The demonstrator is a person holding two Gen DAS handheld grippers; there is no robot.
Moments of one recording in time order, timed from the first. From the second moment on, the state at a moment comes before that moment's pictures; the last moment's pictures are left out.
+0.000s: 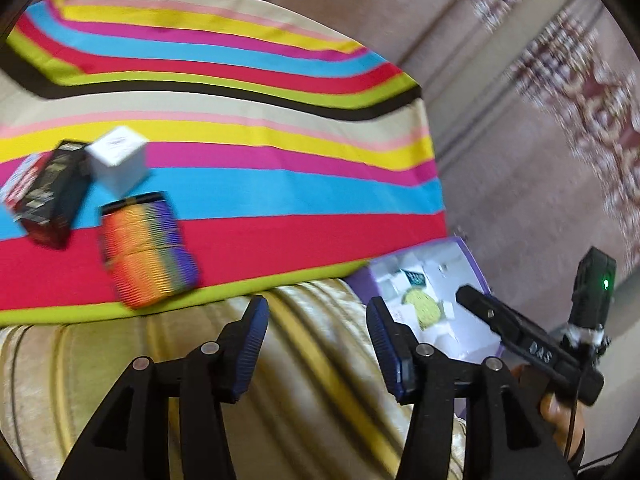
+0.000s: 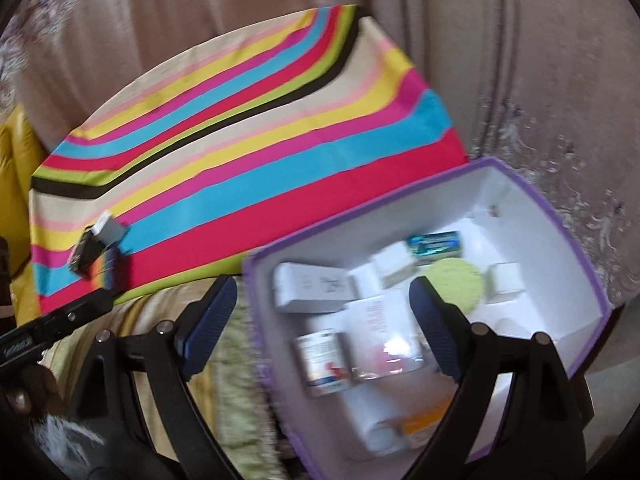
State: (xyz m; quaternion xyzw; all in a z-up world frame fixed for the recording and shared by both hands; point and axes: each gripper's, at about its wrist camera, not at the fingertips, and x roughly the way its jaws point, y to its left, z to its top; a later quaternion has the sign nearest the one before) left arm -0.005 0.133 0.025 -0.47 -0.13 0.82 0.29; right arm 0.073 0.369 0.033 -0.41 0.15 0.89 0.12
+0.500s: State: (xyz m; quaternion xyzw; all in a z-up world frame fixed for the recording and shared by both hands) left arm 0.002 0.028 0.020 -0.45 -0.21 0.84 0.19; right arm 0.034 0.275 0.026 -0.44 0.08 0.89 0.02
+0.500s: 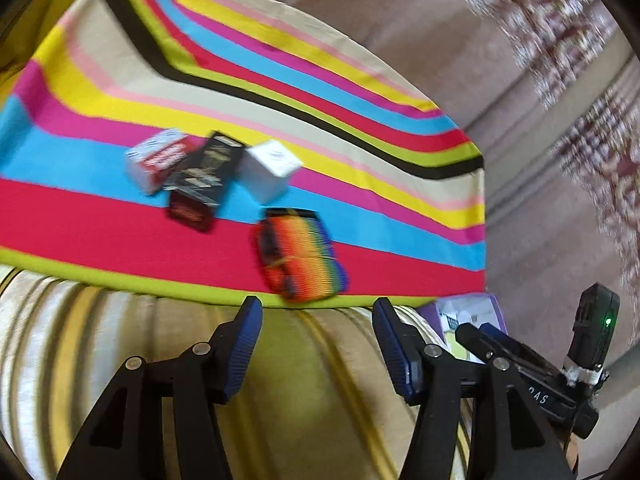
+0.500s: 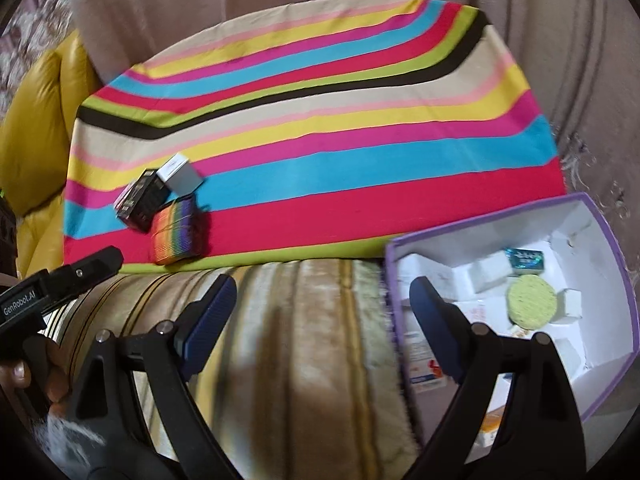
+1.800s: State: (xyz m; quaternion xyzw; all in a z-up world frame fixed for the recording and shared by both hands) left arm -0.076 -0.058 -0.001 -0.50 -0.10 0.86 0.07; right arm -0.089 0.145 -0.027 -0.53 -0.01 0.85 -0.09
